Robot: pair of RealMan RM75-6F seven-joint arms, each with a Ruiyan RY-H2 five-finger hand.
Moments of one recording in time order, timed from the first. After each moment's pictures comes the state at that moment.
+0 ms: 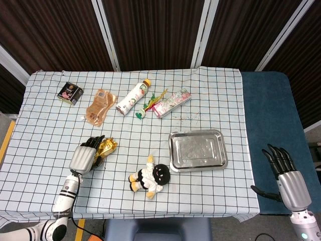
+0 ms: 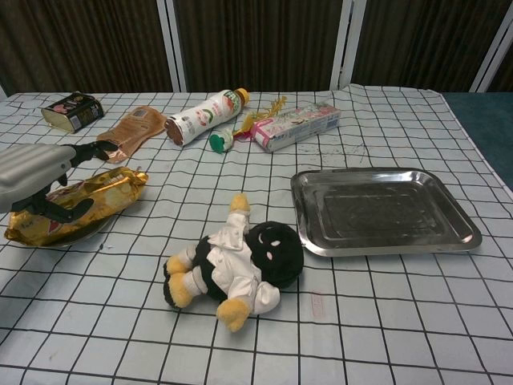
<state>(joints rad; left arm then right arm) -0.51 -1.60 -0.10 -1.38 1.24 1.20 0.40 0.05 -1.20 0.00 -1.51 -1.74 1.67 0.16</state>
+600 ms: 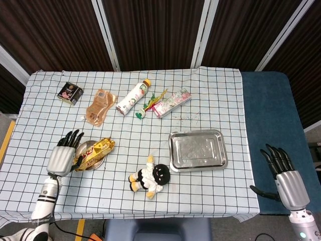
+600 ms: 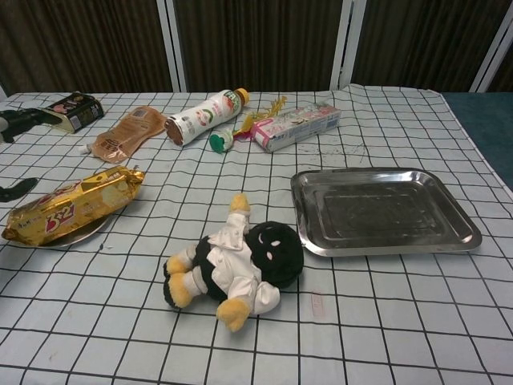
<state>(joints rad) -0.41 -1.40 -0.08 -1.54 1.26 1.30 0.40 0.06 -1.20 0.00 -1.51 -1.73 1.66 0.14</state>
